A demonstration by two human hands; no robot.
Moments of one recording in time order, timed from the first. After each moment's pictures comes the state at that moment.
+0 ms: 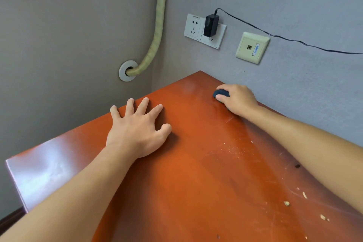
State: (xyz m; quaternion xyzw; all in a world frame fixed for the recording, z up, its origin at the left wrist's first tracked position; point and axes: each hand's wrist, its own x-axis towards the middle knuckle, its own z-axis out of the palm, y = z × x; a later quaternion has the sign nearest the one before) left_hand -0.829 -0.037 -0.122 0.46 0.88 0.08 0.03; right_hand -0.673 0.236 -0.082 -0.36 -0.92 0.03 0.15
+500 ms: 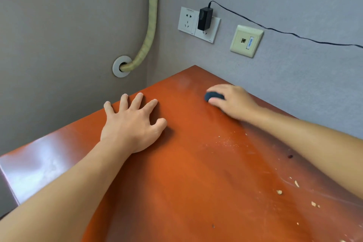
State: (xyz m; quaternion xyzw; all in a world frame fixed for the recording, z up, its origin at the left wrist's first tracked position) left_hand -0.830 -0.037 -0.122 0.46 0.88 0.07 0.02; right_hand -0.649 0.212 -0.081 -0.27 -0.95 0.05 0.13
